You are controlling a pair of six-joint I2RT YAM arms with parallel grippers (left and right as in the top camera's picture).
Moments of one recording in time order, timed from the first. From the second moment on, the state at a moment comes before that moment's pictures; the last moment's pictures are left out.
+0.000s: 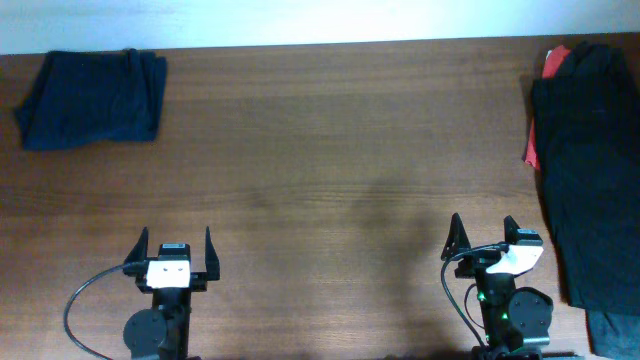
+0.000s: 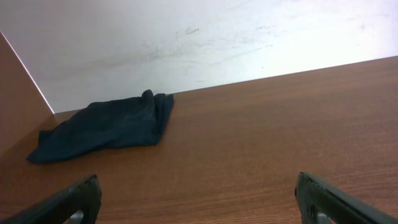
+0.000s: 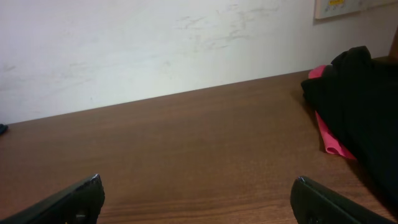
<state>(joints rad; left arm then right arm) 0.12 0.01 0.01 -0.07 0.07 0.18 0.00 0.01 0.01 -0.07 0.02 0.19</state>
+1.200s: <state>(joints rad) 0.12 0.01 0.01 -0.07 0.07 0.18 0.00 0.01 0.01 -0.05 -0.21 0.43</state>
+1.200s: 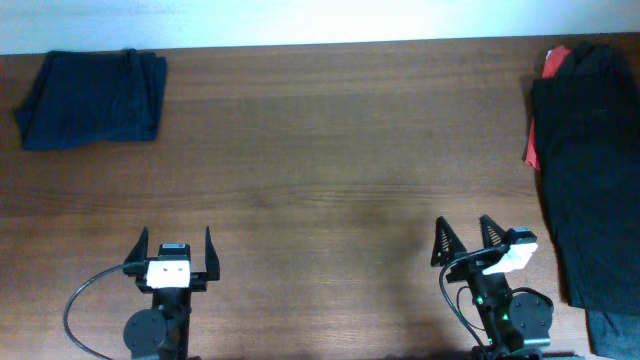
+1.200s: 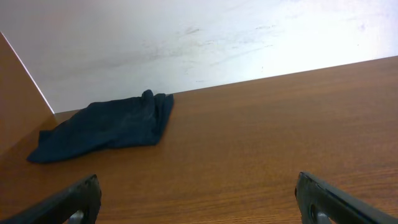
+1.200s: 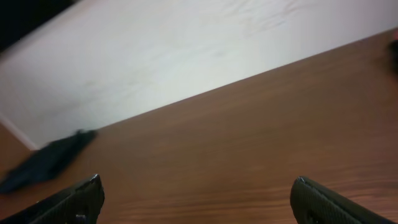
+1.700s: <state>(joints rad) 0.12 0.01 0.01 -0.07 0.07 0.18 0.00 0.14 0.19 0.22 -0.18 0.35</state>
